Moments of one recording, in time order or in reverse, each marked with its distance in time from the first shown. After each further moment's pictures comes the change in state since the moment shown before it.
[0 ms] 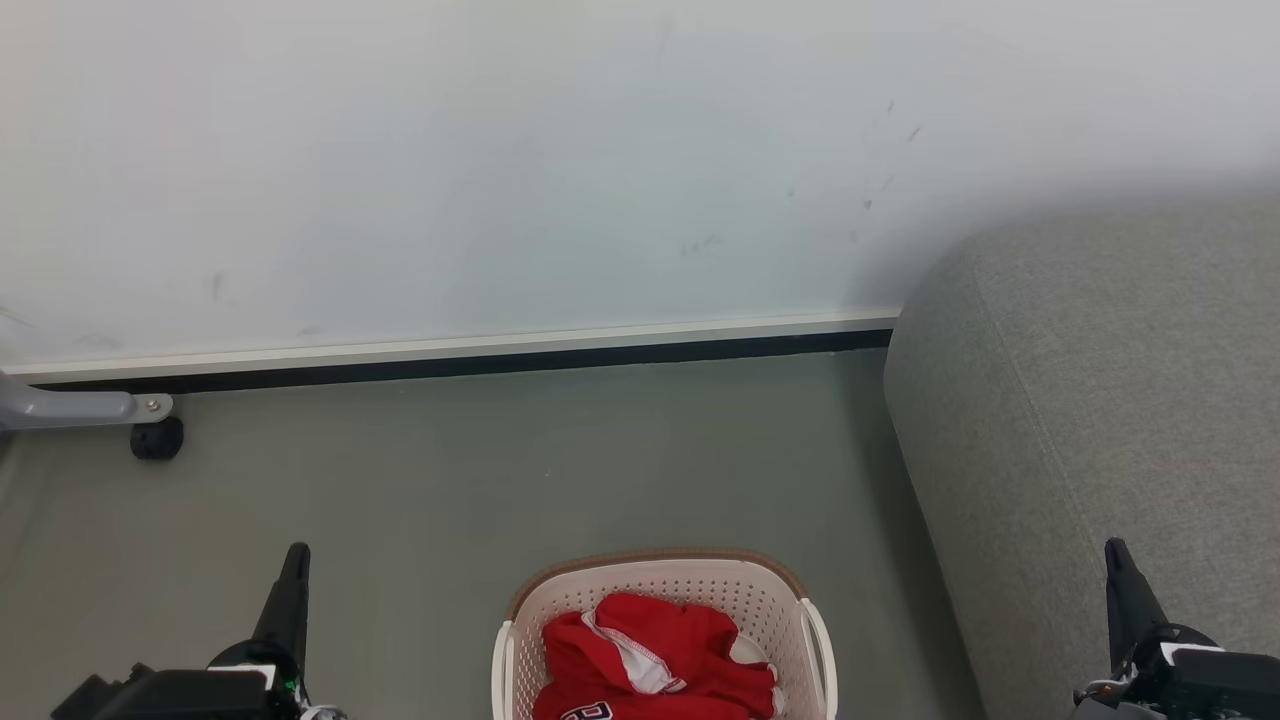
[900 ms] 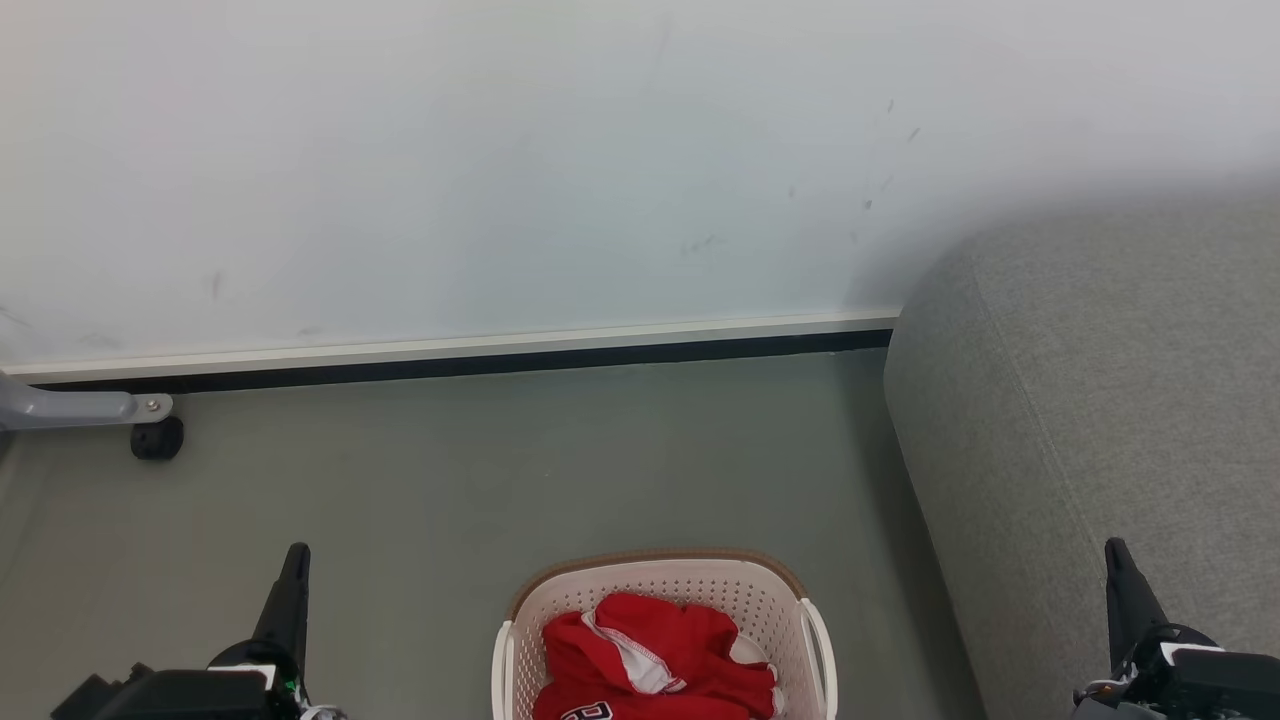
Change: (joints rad) left arm 0.000 0.000 0.000 0.000 0.000 0.000 0.000; right arm 0.000 0.000 0.000 0.000 0.000 0.000 0.000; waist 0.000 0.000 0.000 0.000
